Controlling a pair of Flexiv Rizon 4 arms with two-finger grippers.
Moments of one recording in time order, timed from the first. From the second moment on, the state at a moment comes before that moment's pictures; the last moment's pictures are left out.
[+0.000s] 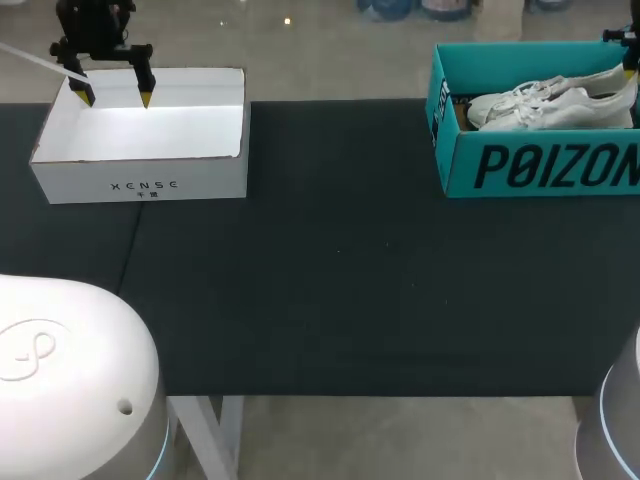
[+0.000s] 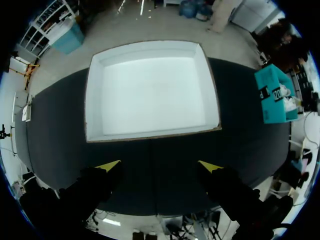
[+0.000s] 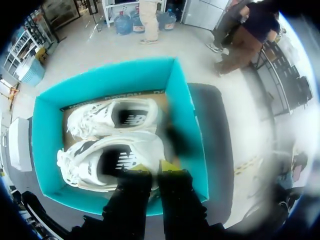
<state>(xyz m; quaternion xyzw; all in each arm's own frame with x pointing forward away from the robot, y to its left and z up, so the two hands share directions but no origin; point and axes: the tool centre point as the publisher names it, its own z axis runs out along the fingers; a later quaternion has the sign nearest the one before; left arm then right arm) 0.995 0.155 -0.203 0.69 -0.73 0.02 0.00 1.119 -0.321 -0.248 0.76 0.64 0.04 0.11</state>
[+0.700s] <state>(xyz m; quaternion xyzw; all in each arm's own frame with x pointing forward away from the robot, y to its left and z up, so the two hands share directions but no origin) 0.995 0.155 -0.203 0.69 -0.73 0.02 0.00 1.130 -0.294 -0.135 0.75 0.65 0.10 0.12</state>
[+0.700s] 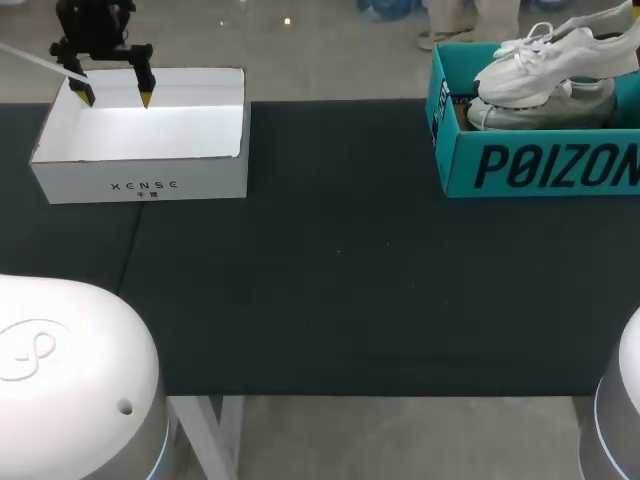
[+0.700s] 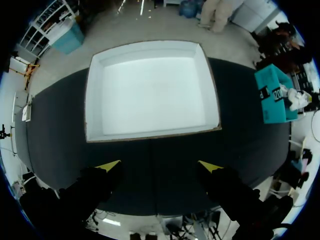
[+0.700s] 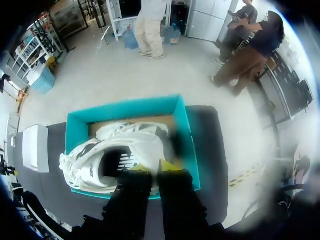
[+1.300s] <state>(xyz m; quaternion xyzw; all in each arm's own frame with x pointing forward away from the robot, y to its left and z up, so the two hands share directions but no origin) 0.995 0.155 -0.203 0.69 -0.73 0.02 0.00 1.003 -0.217 -0.094 0.76 0.64 0.10 0.06</state>
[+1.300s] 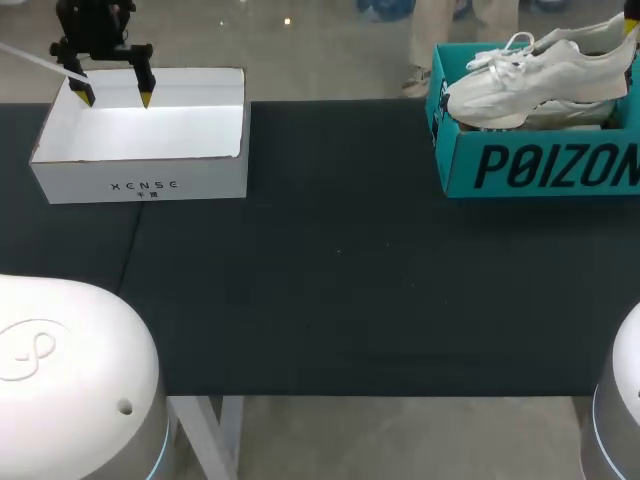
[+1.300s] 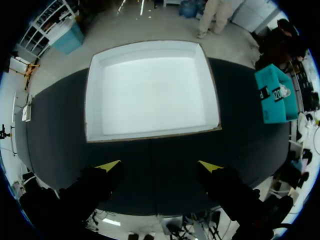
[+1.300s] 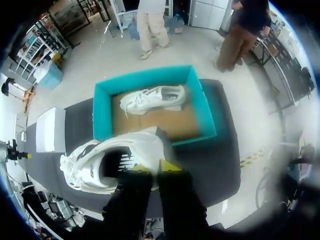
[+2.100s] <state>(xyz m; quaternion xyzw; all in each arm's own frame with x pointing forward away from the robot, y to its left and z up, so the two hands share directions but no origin) 0.995 0.155 -0.203 0.69 -0.73 0.02 0.00 0.827 -0.096 -0.206 0.79 0.61 0.07 -0.01</state>
